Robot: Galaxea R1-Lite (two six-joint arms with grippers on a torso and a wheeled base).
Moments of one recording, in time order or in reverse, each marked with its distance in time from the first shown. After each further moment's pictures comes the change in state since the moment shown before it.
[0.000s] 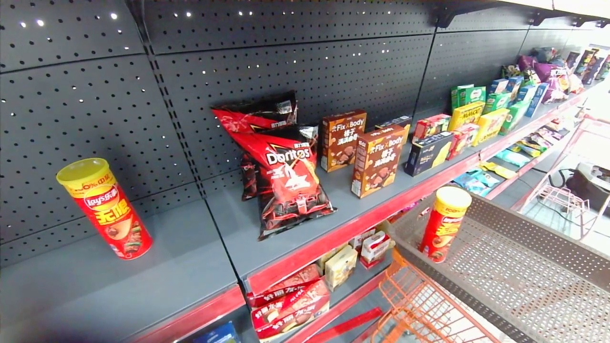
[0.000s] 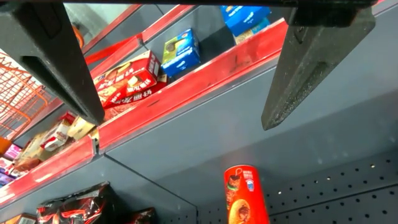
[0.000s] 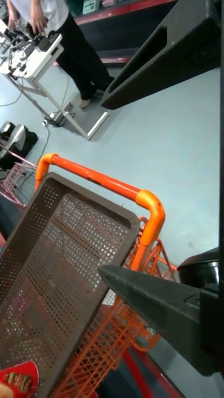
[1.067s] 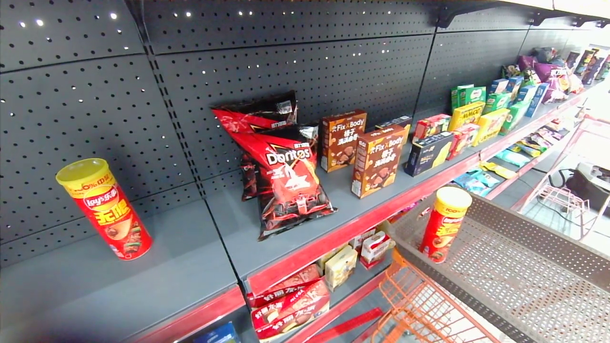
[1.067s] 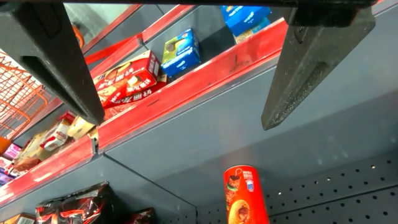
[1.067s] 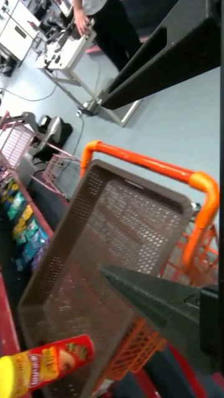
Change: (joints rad) left arm -0.001 0.000 0.000 0.000 0.001 -0.003; right arm 0.000 0.062 0.174 -0.401 0.076 0.004
